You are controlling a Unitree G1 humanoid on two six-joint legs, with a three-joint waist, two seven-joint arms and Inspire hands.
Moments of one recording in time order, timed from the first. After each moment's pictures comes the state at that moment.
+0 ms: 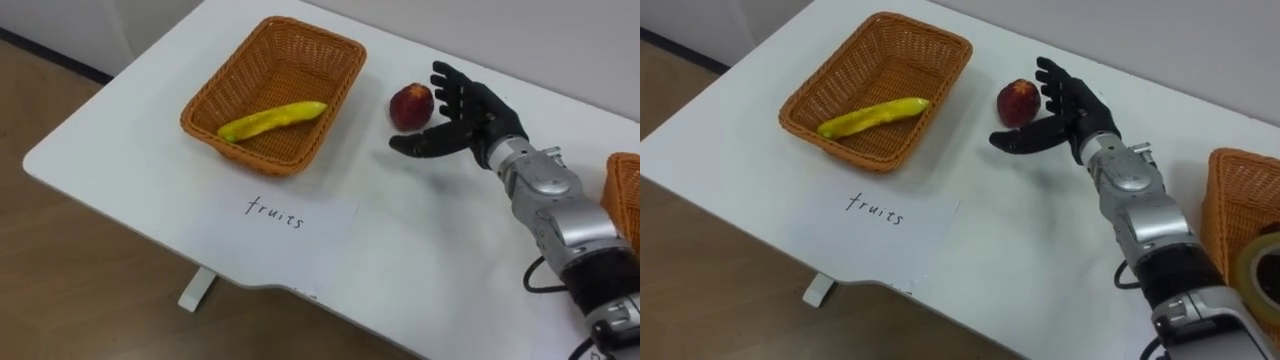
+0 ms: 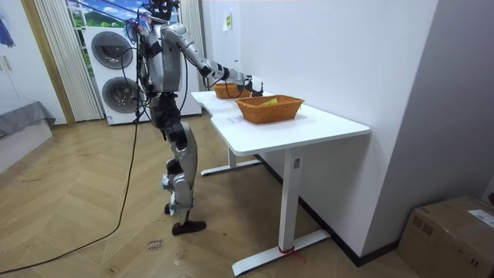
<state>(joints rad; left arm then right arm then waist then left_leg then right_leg) 0.11 0.26 -0.06 0.98 0.05 0.08 0.15 -0.55 -0.46 0.25 0.62 0.36 0.04 0.05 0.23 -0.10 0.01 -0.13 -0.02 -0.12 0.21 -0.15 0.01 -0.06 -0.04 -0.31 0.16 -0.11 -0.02</state>
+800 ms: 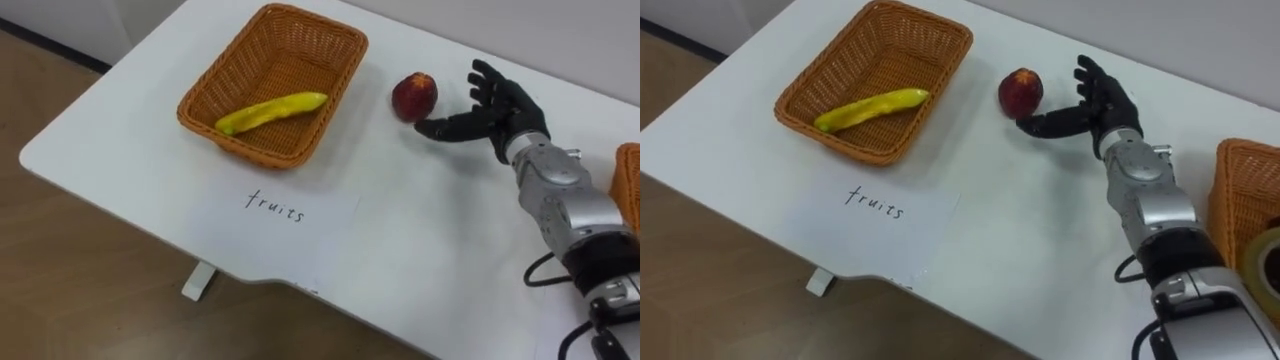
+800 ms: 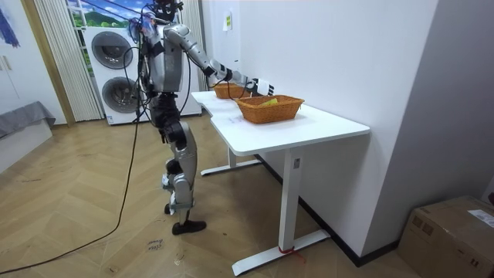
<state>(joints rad) 0.12 0.24 -0.10 1.00 -0.08 0.07 0.15 -0.64 -0.45 0.21 0.78 0.46 0.04 -0.11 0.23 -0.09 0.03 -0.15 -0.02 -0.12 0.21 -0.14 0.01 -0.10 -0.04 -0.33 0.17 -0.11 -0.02</state>
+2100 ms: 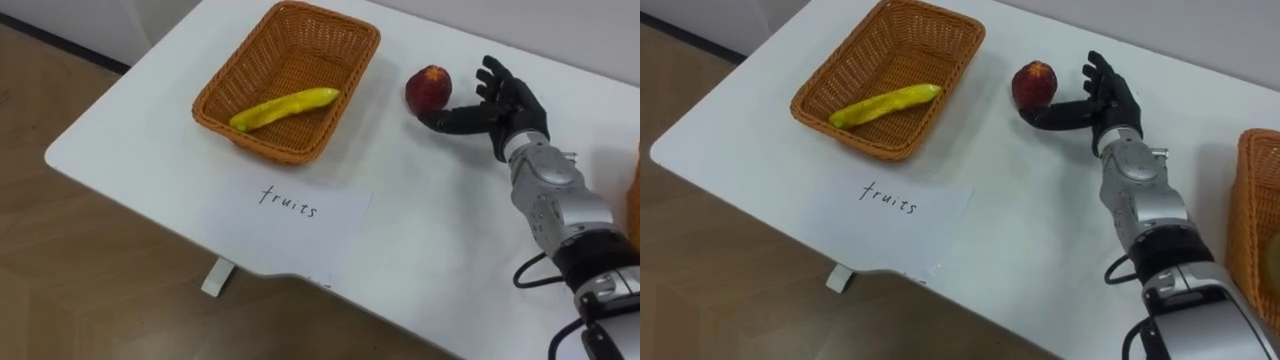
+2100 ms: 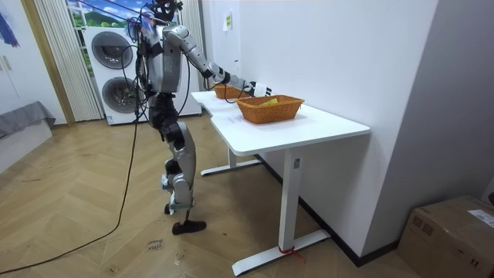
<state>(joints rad) 0.09 0.22 -0.15 1.01 -0.11 0.05 0.16 -0.65 -0.42 0.21 0.85 0.50 -0.02 -0.12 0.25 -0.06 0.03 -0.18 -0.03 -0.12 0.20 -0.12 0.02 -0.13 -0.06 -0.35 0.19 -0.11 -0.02</state>
